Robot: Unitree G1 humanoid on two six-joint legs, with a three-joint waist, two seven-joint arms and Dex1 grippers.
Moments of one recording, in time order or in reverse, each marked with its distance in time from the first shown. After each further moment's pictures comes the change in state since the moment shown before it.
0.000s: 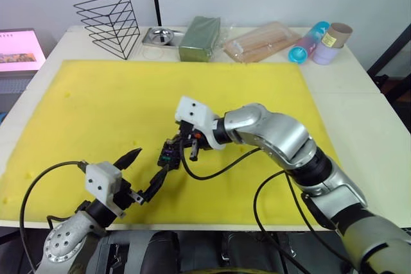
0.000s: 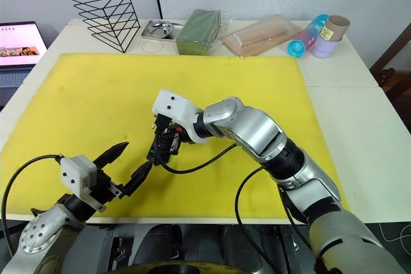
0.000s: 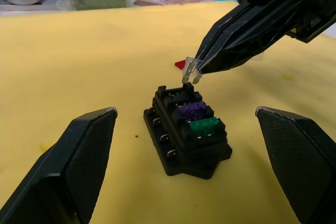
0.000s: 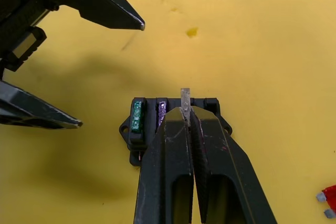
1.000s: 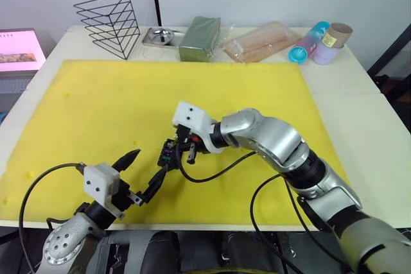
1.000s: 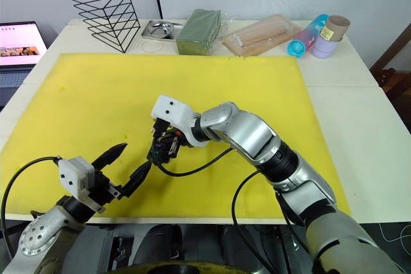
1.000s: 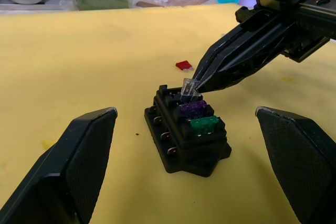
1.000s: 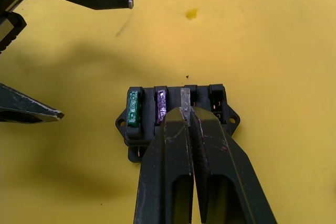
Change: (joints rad) left arm 0.019 -0.004 0.001 0.000 -0.014 -0.019 0.001; right arm 0.022 0.027 0.016 0.022 -0.031 0.033 -0.018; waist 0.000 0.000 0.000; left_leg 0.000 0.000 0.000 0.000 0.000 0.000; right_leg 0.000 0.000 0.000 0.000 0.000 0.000
